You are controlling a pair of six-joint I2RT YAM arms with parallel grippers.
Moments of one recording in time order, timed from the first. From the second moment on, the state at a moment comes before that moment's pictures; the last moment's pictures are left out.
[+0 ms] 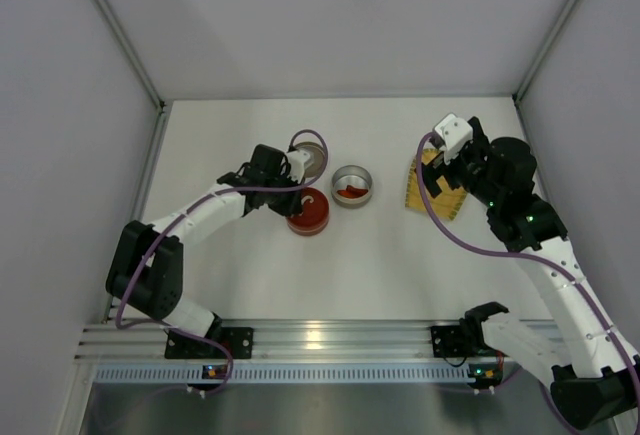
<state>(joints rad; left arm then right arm) -0.47 1.53 1.01 -0.38 0.28 0.03 0.31 0.90 1.03 -0.40 -0.17 -0.48</state>
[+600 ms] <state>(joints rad) -0.47 1.57 1.06 -0.45 0.26 0.03 0.31 0.90 1.03 -0.40 -0.19 -0.47</state>
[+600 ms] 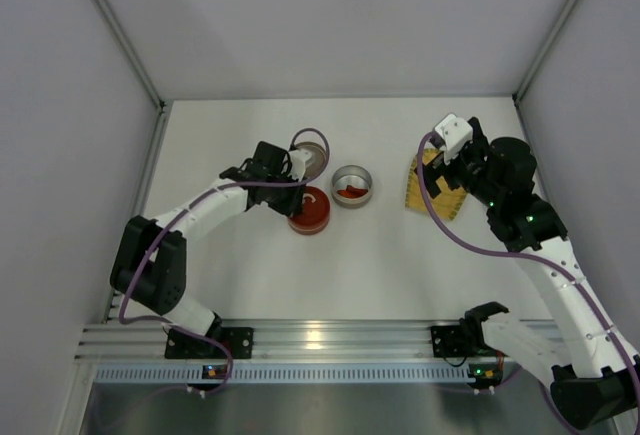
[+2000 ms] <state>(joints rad) -0.50 1.65 1.22 -0.49 0.27 0.06 0.31 0.89 1.02 -0.41 -0.20 -0.47</state>
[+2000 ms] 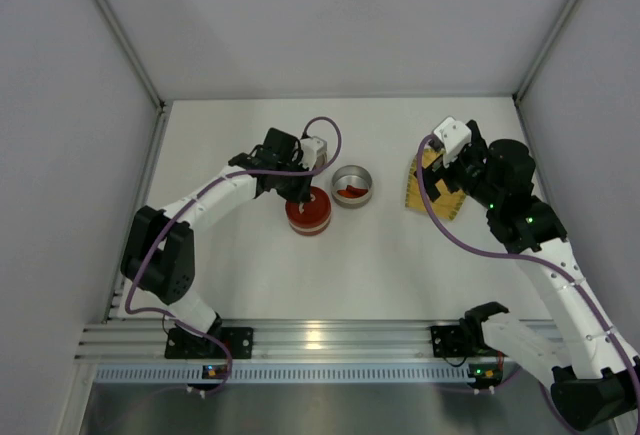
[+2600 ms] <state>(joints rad) -0.53 1.56 1.24 -0.58 0.11 -0.20 0.31 0.87 0.99 -0.41 -0.20 -0.47</state>
